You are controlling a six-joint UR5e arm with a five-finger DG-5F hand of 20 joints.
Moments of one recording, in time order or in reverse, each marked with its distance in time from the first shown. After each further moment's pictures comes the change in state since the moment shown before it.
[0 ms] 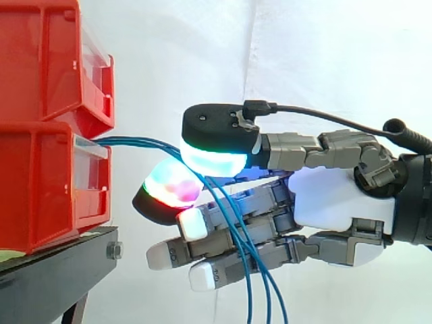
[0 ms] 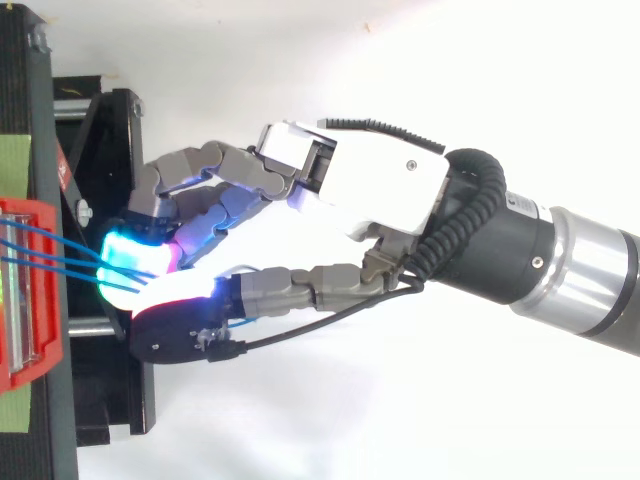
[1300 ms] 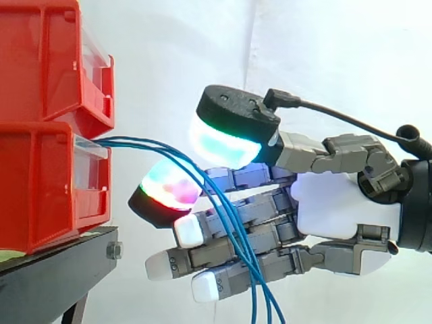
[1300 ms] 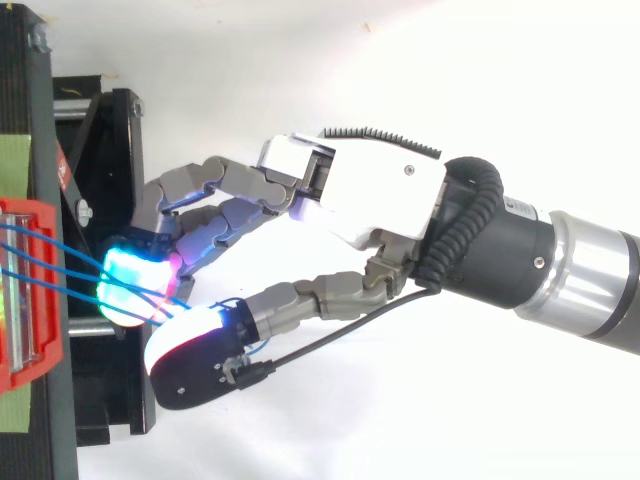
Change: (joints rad) arm 0.001 0.000 0.002 -0.041 -0.025 0.100
